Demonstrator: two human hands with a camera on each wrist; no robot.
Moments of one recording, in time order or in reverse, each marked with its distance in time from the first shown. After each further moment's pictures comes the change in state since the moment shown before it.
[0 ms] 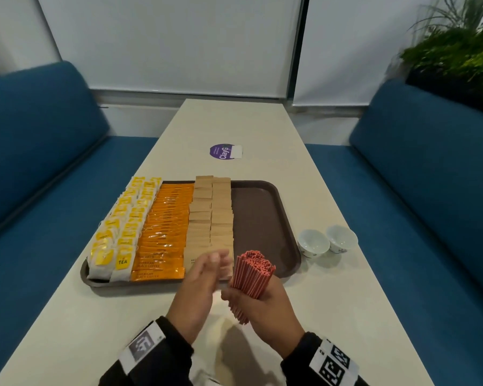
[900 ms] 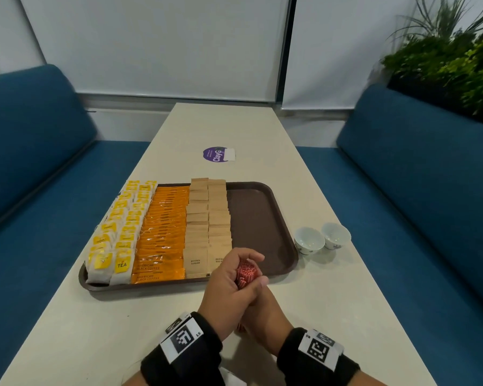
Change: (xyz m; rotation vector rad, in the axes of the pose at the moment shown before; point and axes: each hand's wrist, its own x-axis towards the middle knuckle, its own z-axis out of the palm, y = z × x) left_hand -0.002 -0.008 0.023 0.144 -0.127 0.379; right_hand -0.003 0.004 0.017 -0.229 -0.022 0.102
